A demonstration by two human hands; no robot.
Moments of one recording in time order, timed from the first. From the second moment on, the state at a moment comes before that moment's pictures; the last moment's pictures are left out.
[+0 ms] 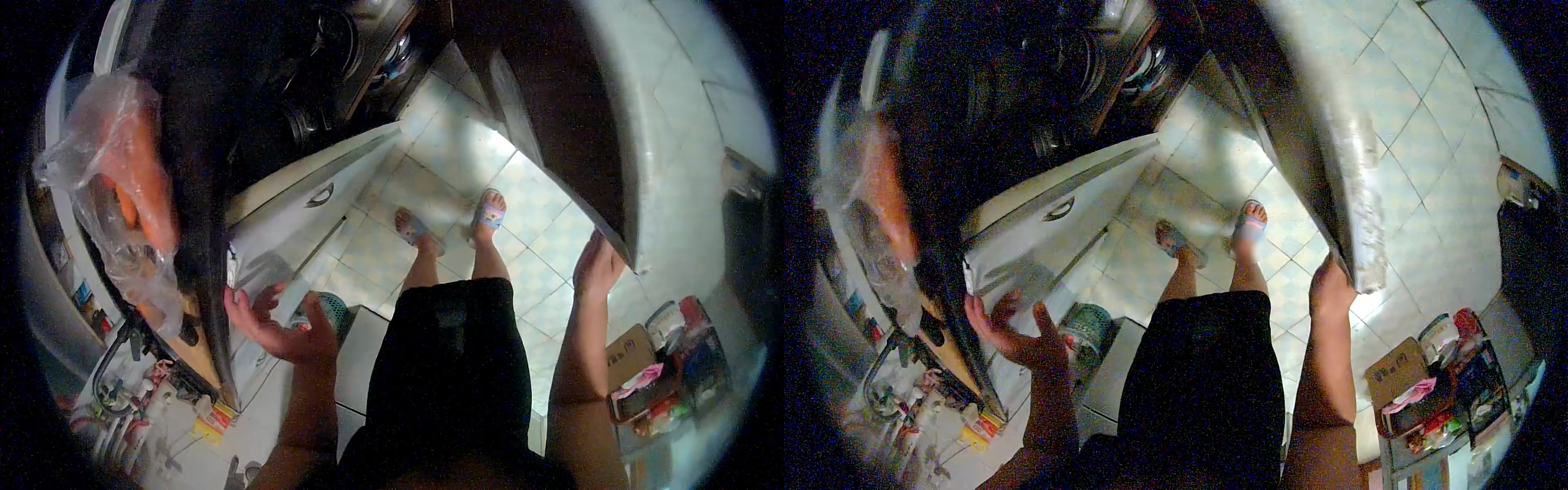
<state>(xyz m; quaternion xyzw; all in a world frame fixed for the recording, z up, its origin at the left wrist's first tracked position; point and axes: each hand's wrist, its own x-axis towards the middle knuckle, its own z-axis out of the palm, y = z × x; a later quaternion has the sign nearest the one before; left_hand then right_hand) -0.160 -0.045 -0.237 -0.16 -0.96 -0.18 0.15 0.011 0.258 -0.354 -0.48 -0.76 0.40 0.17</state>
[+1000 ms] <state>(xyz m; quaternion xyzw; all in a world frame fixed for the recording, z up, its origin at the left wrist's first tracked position) -0.030 -0.154 -0.159 -0.20 -0.92 -0.14 -0.32 -0.270 0.042 -0.390 0.05 -0.93 0.34 0.12</state>
